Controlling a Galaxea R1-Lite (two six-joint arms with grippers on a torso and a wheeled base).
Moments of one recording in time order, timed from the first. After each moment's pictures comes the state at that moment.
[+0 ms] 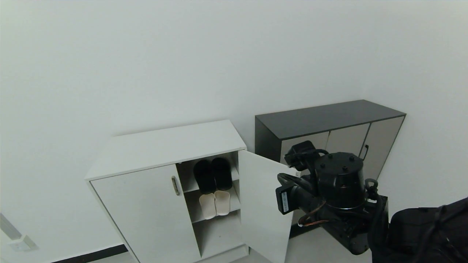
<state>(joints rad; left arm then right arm) 0.00 0.00 0.00 0.00 0.02 -0.01 0.85 1.84 -0.78 -0.78 -0.42 0.09</state>
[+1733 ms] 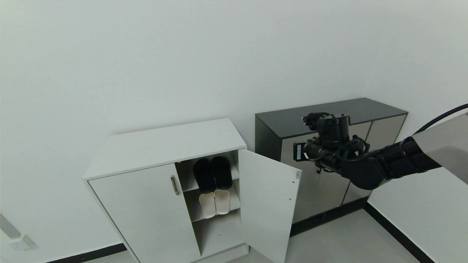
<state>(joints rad) 0.00 0.00 0.00 0.00 0.02 -0.02 0.47 2.11 -1.26 -0.55 -0.19 0.14</state>
